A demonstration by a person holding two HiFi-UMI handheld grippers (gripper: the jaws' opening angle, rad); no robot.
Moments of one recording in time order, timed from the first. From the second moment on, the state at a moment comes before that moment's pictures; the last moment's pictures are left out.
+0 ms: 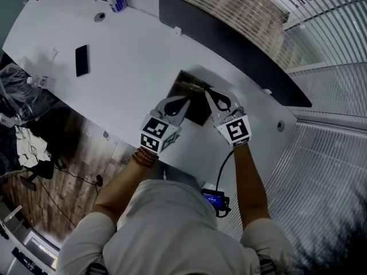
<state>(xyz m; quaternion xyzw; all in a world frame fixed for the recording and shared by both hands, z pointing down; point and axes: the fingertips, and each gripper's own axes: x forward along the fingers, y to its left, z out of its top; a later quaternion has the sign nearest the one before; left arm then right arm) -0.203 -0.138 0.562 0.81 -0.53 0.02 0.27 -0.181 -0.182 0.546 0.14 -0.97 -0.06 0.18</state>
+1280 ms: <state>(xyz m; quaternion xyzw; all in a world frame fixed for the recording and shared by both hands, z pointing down) -0.017 -0.052 0.359 0.92 -0.36 -0.06 0.15 0.033 -0.059 0.299 0.43 -0.90 0.00 -0.06</state>
